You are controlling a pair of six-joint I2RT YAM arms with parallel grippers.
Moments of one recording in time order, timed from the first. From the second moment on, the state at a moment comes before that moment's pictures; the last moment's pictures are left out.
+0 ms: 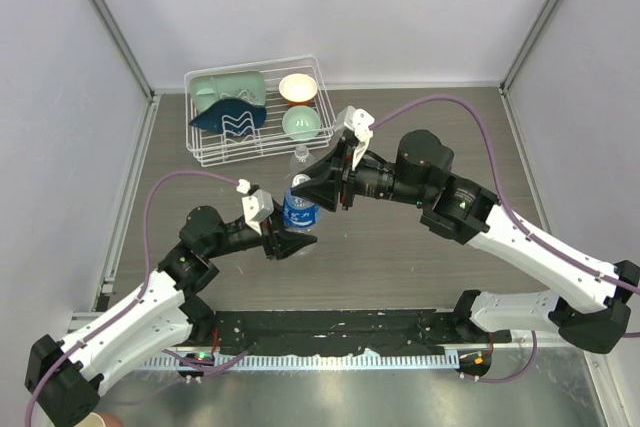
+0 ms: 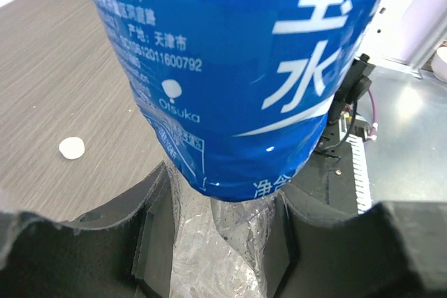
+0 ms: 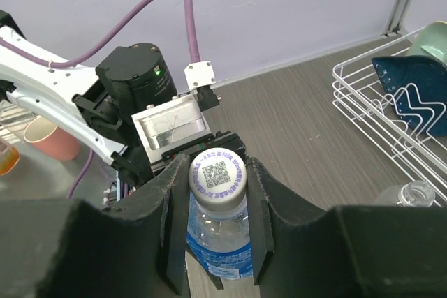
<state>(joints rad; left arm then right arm) -0.68 0.70 0.44 0.32 0.63 -0.17 0.99 1.16 1.30 -0.16 -0.35 0.12</state>
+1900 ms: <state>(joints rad) -0.65 0.68 0.41 0.28 0.70 -0.02 1.11 1.28 1.63 -0.68 -0.15 0.00</state>
